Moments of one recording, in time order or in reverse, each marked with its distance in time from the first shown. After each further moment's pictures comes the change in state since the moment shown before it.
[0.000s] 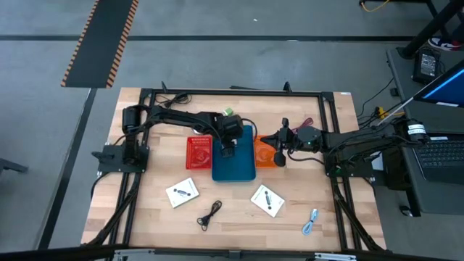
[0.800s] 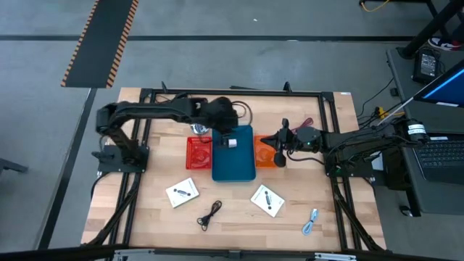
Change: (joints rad) left arm -0.008 -0.300 0.070 -0.093 0.020 0.122; right arm 0.005 0.000 0.000 -0.029 0.000 0.006
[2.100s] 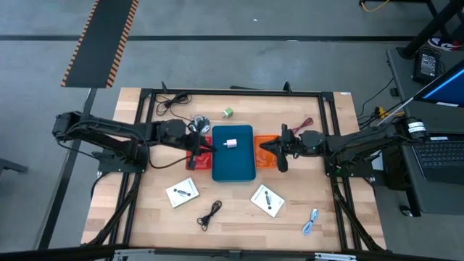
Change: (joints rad) left arm -0.160 -0.512 -0.760 0.737 0.102 0.057; right arm 0.097 -0.021 0.001 0.098 0.002 0.229
